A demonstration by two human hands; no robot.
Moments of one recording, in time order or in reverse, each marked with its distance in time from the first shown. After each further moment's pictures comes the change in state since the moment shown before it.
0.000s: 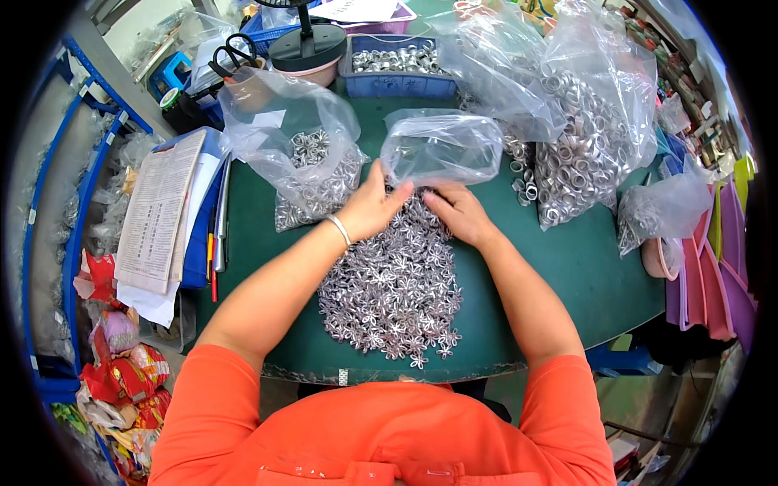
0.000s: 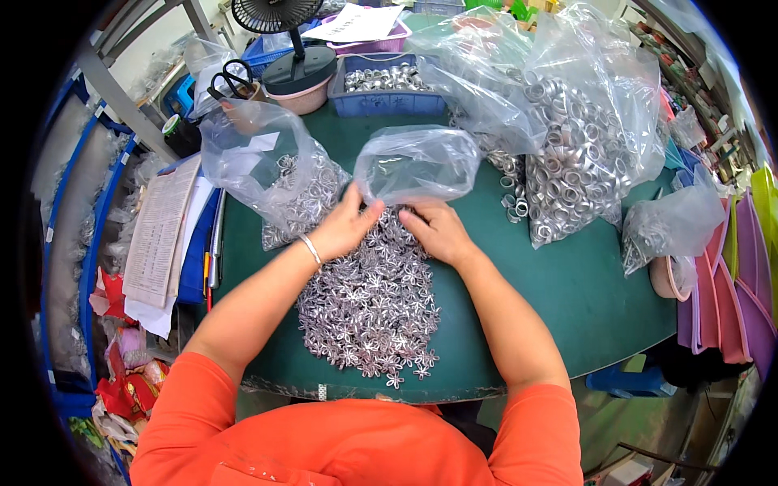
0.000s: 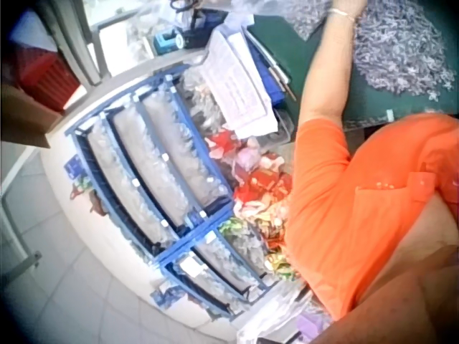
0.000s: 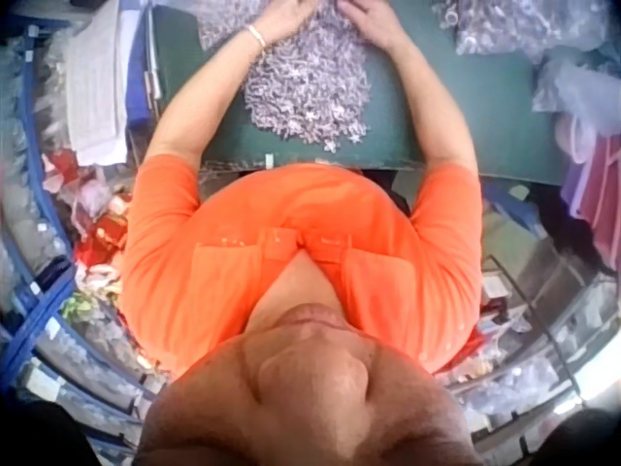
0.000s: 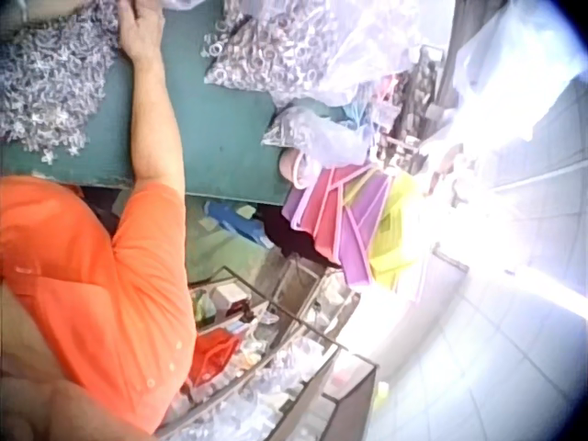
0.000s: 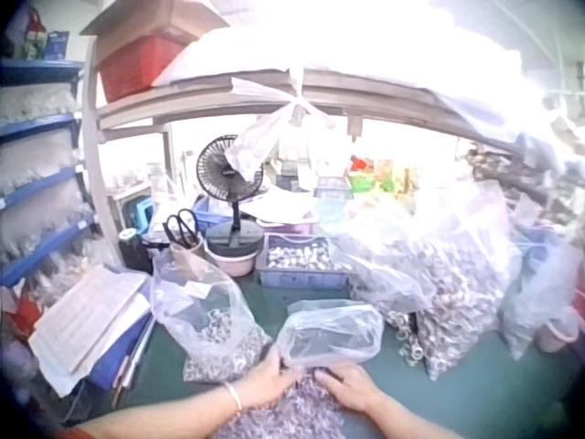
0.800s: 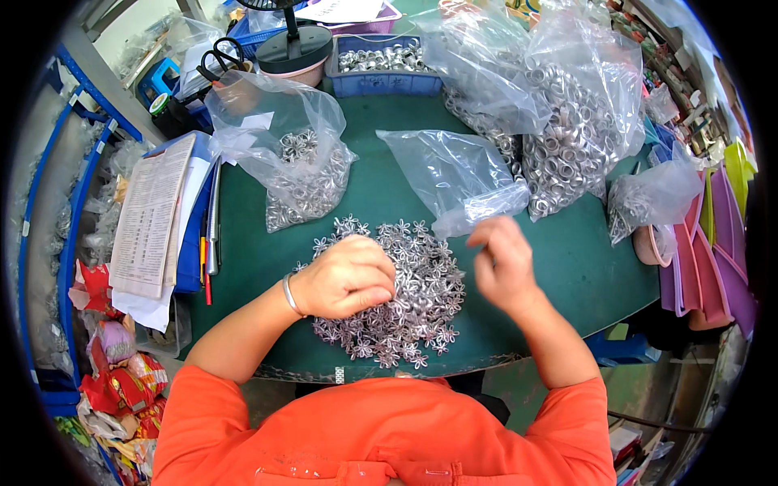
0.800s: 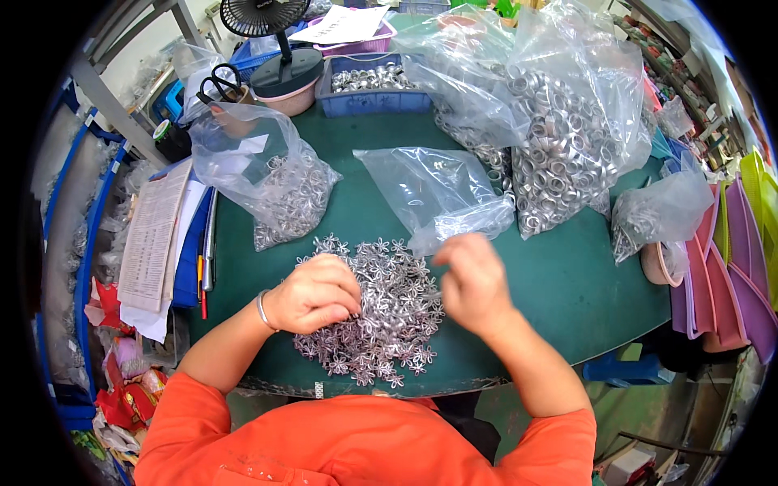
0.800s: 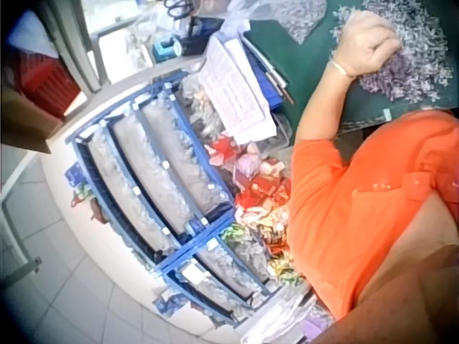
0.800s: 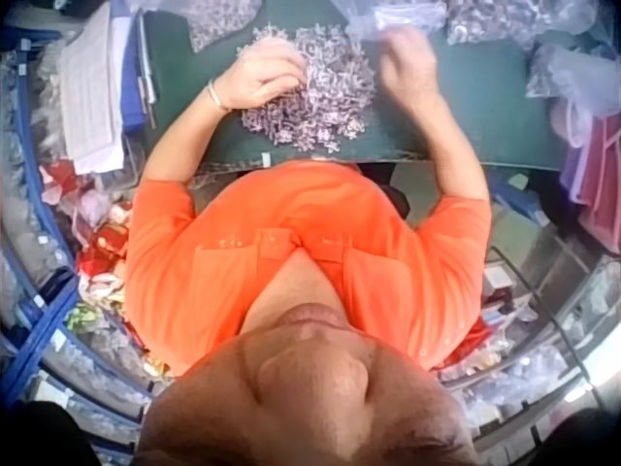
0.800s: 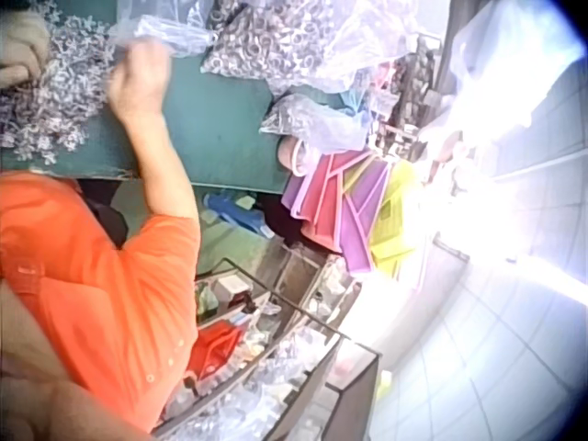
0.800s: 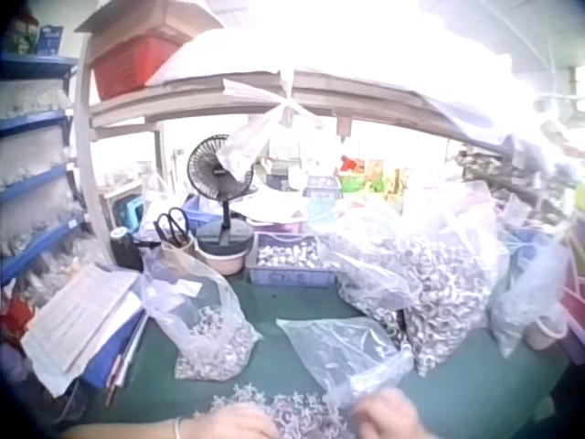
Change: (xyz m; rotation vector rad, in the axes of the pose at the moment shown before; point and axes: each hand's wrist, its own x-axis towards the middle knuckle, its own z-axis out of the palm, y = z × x) left_hand -0.093 0.069 -0.030 0.072 -0.337 0.709; right_hand -0.087 -0.097 -0.041 -0.372 0.322 -0.333
